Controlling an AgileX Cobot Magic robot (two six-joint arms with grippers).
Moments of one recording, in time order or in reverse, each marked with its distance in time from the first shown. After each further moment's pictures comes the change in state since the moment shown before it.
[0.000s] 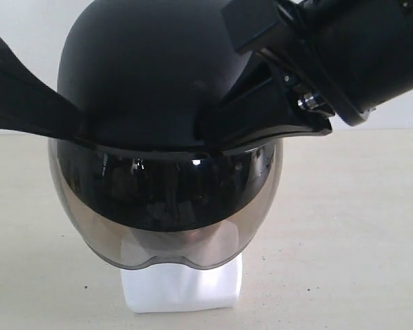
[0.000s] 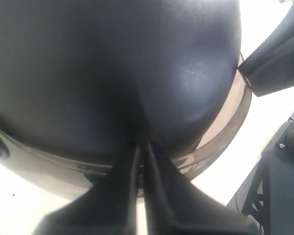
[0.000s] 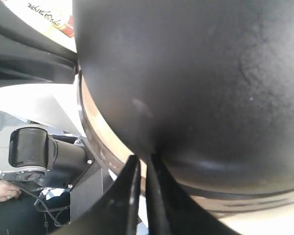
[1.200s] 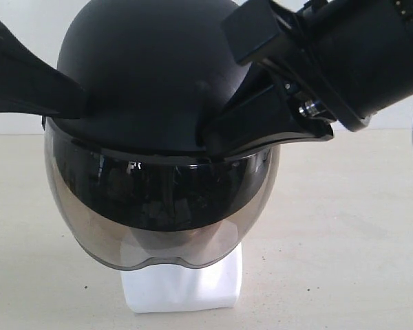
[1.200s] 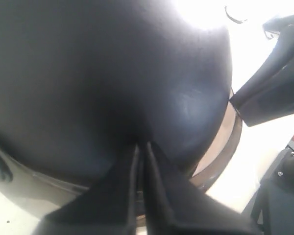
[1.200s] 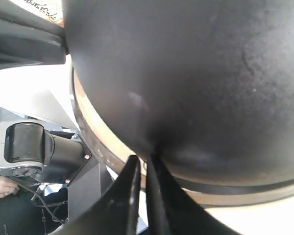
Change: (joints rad) left arm 0.000 -0.037 0.045 -0.028 -0.122 0.003; right arm 0.000 0.000 0.002 -0.008 0.012 0.000
